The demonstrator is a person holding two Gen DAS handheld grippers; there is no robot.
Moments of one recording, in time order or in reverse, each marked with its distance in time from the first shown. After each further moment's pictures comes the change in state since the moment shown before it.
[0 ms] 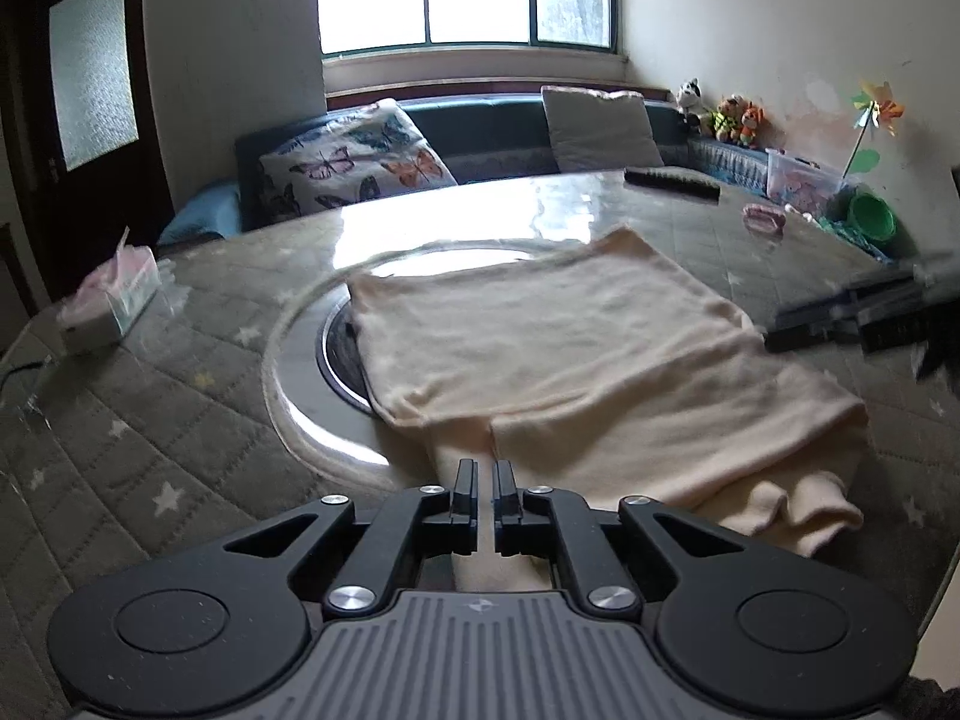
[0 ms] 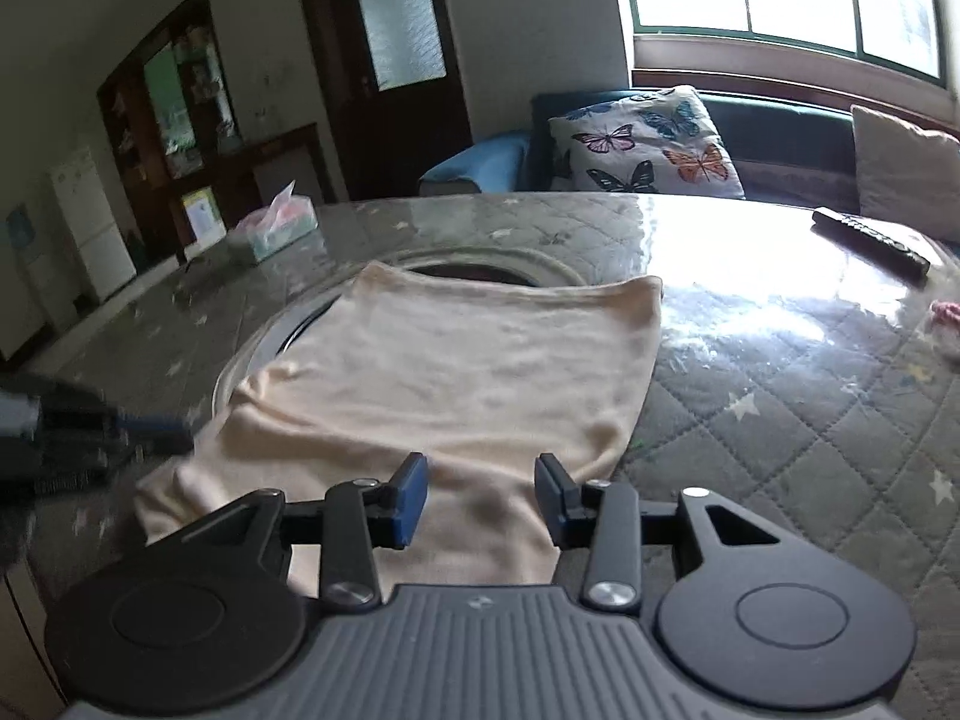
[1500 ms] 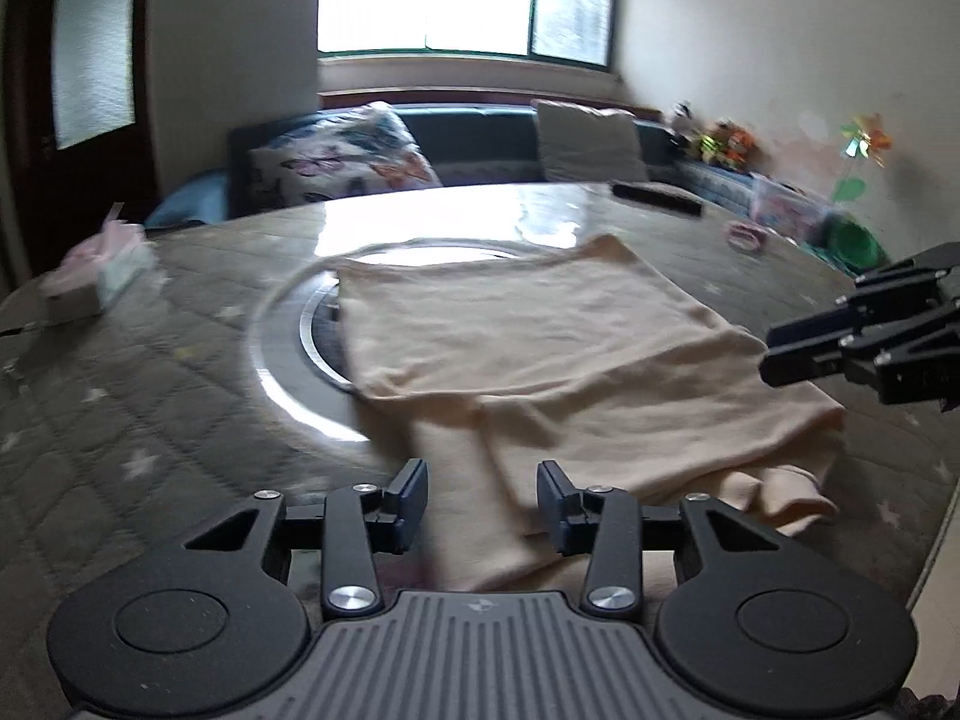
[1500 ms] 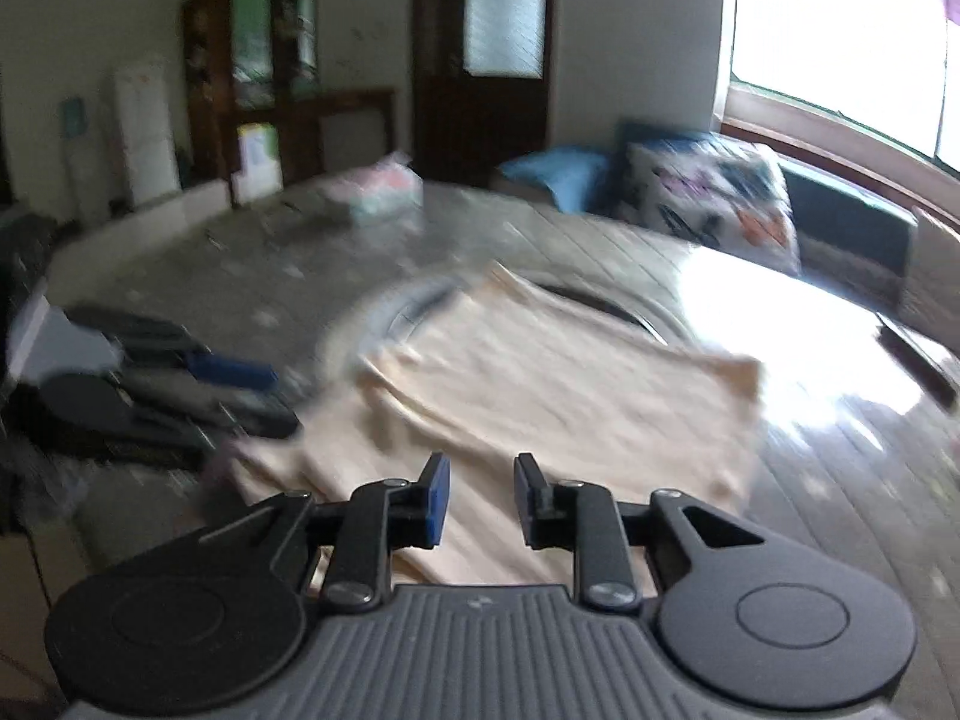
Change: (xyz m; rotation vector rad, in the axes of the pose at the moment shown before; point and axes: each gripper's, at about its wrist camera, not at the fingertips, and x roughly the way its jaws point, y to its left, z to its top) left arm 0.002 -0.001 -0.016 -0.045 -0.007 -0.066; right arm -0.023 0.082 0.000 -0.212 0.040 -0.035
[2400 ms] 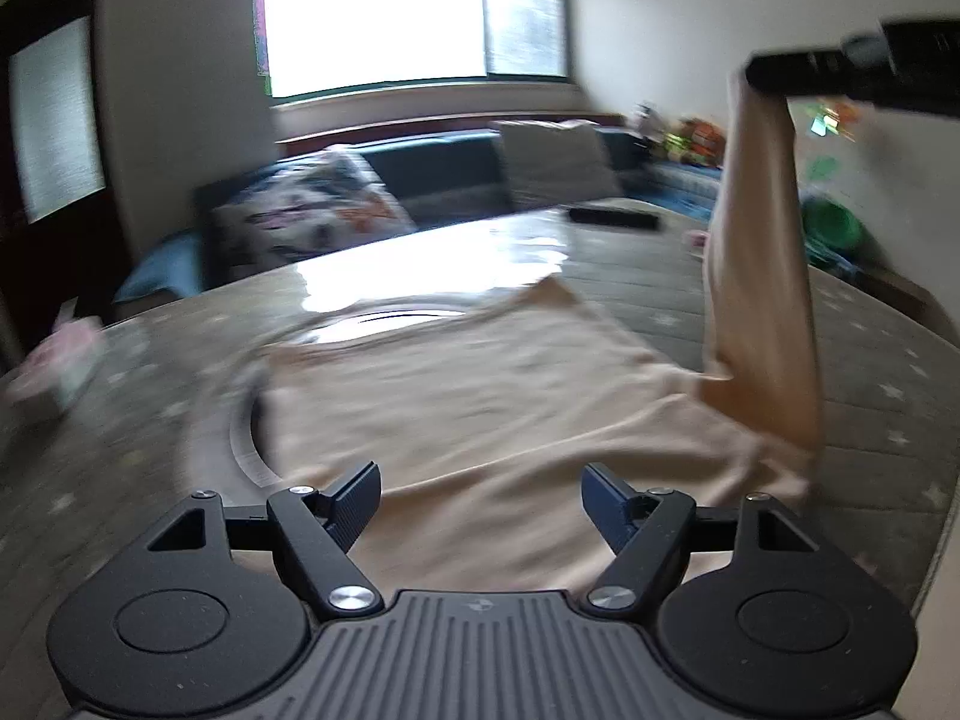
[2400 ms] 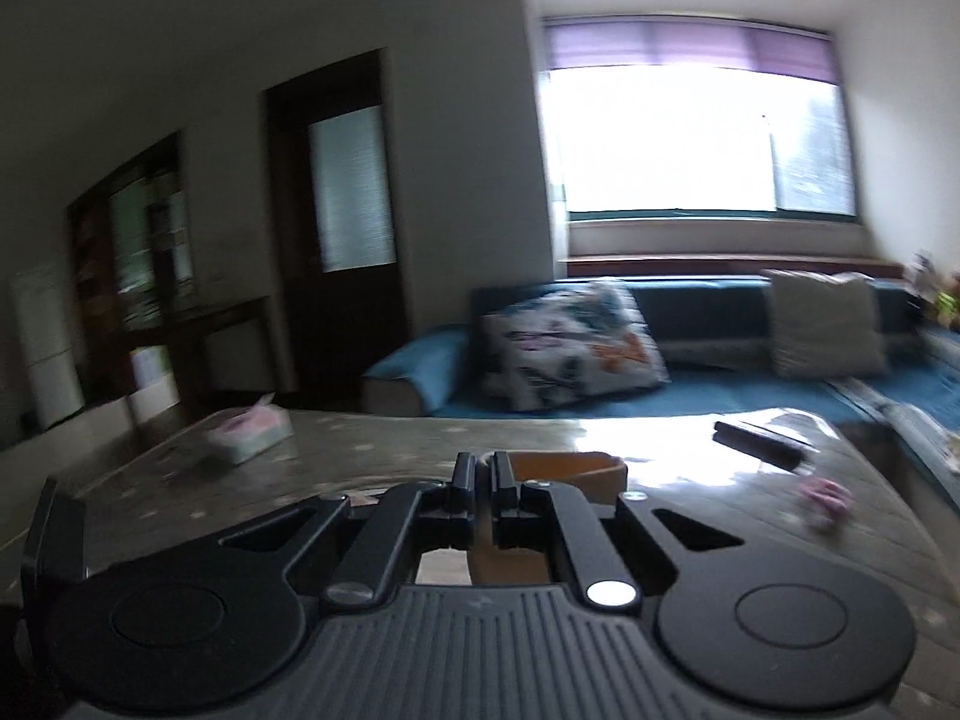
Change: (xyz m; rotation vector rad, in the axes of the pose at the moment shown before) left arm 0.005 -0.037 0.031 0.087 -0.065 0.035; right arm -0.086 -0.055 0.034 0.196 -0.411 -0.110
